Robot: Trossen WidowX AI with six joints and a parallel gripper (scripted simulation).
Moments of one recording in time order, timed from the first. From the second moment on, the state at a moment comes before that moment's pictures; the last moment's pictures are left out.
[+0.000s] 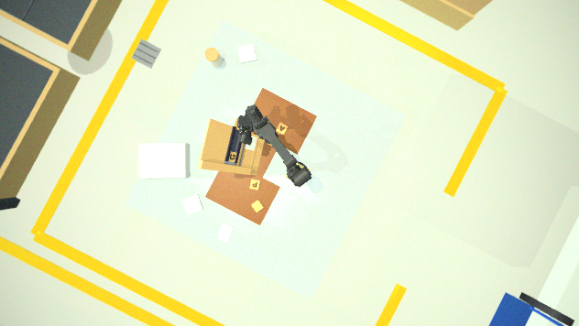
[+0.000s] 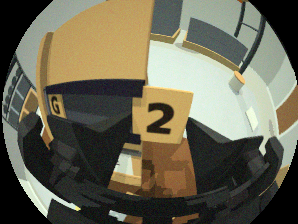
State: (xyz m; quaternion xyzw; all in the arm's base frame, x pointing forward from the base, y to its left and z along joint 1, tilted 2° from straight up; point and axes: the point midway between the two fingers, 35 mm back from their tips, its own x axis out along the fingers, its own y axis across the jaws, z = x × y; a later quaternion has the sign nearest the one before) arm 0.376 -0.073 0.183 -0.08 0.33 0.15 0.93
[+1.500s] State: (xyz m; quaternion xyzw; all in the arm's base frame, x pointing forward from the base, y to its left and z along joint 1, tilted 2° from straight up) arm 0.369 -0.051 0.182 -0.08 0.33 0.15 0.93
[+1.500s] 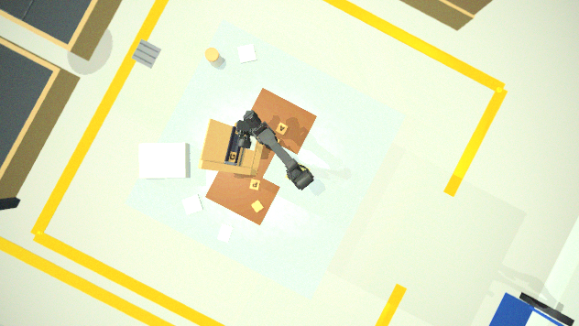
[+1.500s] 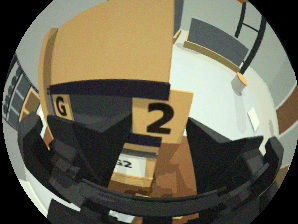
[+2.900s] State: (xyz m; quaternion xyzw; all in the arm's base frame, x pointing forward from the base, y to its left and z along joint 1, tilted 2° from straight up) arm 0.362 -0.031 0.180 -0.08 0.33 0.15 0.93
